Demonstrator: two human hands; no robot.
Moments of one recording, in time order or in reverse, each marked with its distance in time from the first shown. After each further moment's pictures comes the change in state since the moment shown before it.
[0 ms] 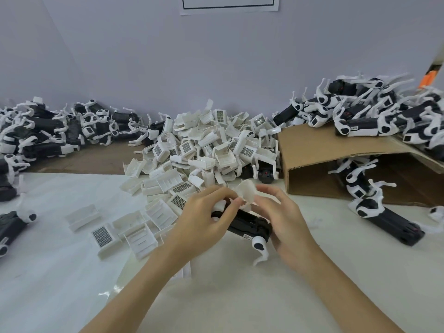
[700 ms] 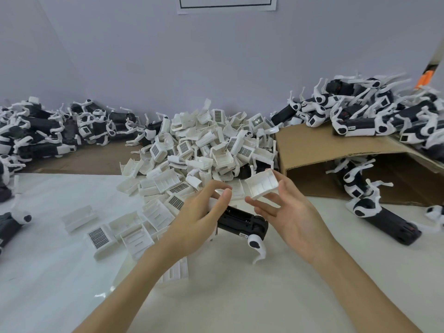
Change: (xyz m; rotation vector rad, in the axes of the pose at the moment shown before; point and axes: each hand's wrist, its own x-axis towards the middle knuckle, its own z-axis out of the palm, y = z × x) left_hand -0.001 0.004 -0.012 -0.164 -0.181 -0.275; right_hand 0.002 -0.022 -0.020 0.184 -0.168 -0.028
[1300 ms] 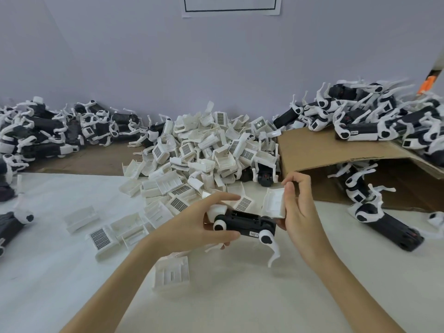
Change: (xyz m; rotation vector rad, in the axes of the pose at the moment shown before) left_hand 0.005 -0.013 -0.021 -0.248 -0.373 -0.093; right_hand 0.000 0.007 -0.005 -0.704 0.165 -0.357
